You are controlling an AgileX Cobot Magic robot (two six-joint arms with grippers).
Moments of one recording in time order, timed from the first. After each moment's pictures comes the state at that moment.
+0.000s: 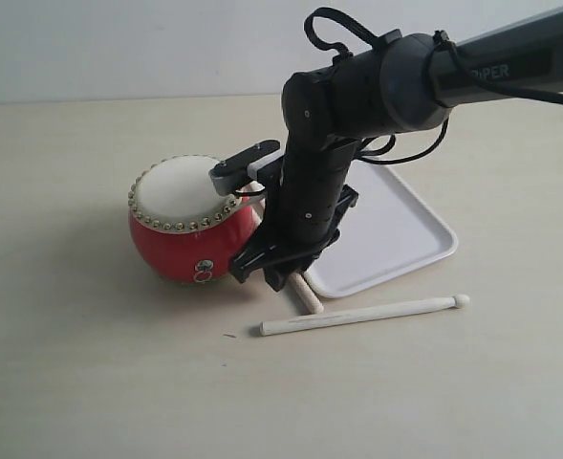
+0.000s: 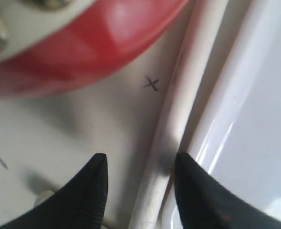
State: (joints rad) left arm 0.02 0.00 0.00 0.06 0.04 -0.29; right arm 0.67 2.13 -1.43 0.14 0.84 -0.15
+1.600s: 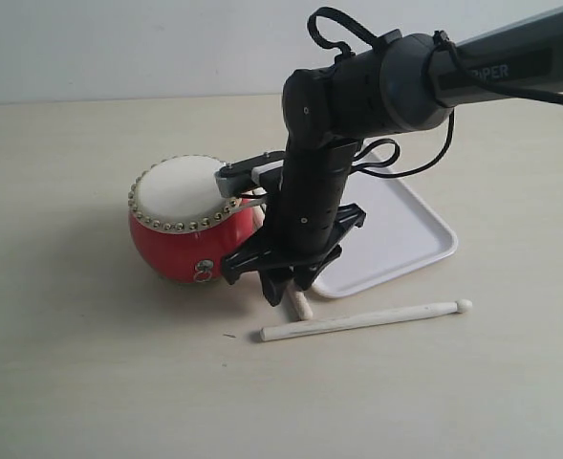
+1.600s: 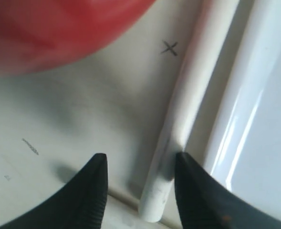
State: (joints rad) left arm 0.02 0.00 0.00 0.06 0.04 -0.29; right arm 0.67 2.13 -1.43 0.21 0.92 -0.05
